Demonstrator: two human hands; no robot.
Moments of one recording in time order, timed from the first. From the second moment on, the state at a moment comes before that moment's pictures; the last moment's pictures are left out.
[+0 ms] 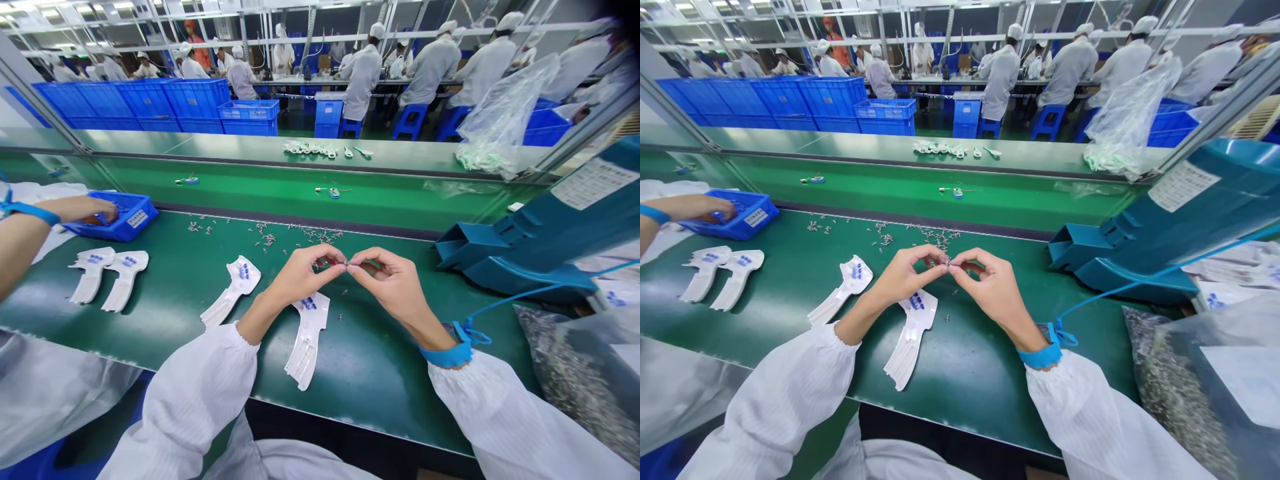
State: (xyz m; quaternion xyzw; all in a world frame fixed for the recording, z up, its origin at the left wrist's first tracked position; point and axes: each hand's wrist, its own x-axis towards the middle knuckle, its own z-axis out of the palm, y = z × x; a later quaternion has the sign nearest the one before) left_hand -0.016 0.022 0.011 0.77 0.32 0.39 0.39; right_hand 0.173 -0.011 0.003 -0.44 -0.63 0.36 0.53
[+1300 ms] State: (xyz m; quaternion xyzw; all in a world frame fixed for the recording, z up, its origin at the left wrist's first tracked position) left_hand -0.007 0.026 0.006 0.75 0.38 0.31 0.44; right_hand 0.192 -0.001 0.001 -0.33 -0.87 -0.10 0.36
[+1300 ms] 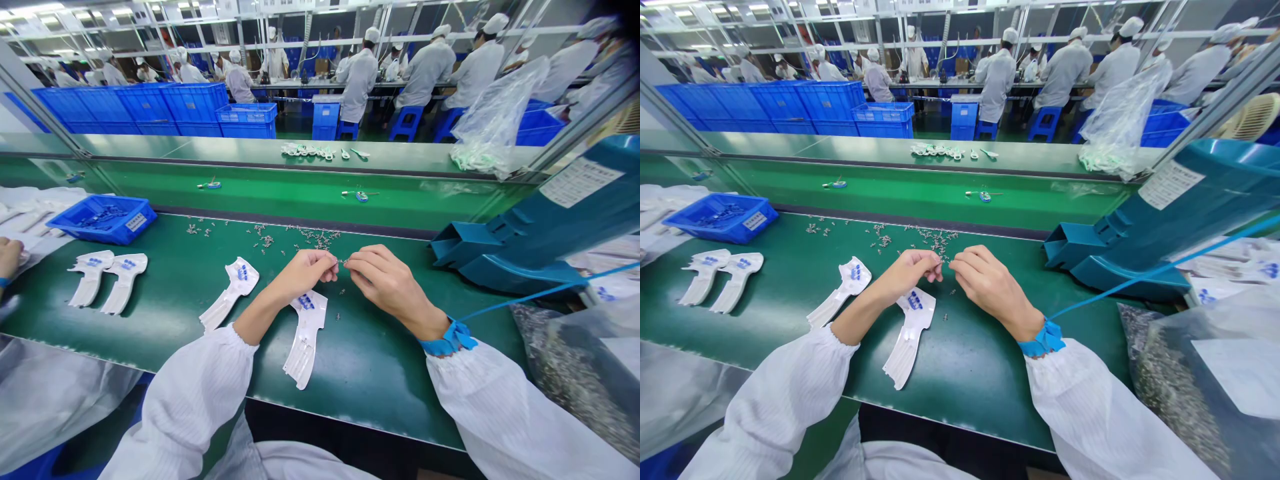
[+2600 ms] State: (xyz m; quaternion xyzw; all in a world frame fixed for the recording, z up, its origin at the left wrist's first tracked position) left_hand -0.035 -0.068 0.024 0.83 0.48 0.28 0.08; right_hand 0.154 -0.041 0.031 -0.44 -0.62 0.56 0.32
